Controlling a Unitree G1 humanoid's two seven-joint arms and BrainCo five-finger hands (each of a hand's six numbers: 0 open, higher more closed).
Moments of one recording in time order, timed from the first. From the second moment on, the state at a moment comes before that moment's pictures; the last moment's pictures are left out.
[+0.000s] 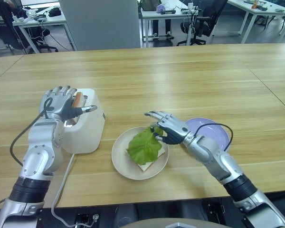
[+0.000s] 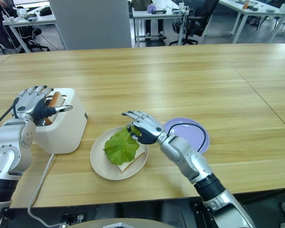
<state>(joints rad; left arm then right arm) -0.19 0.79 0.00 -0.15 1.00 0.36 -0.32 -0.31 -0.36 0.48 0.04 -0.81 -0.31 0.13</state>
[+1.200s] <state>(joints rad) -0.30 0.73 -0.04 0.08 0.85 0.38 -0.27 -0.45 -0.28 0.59 0.47 -0.93 -0.29 -0.21</state>
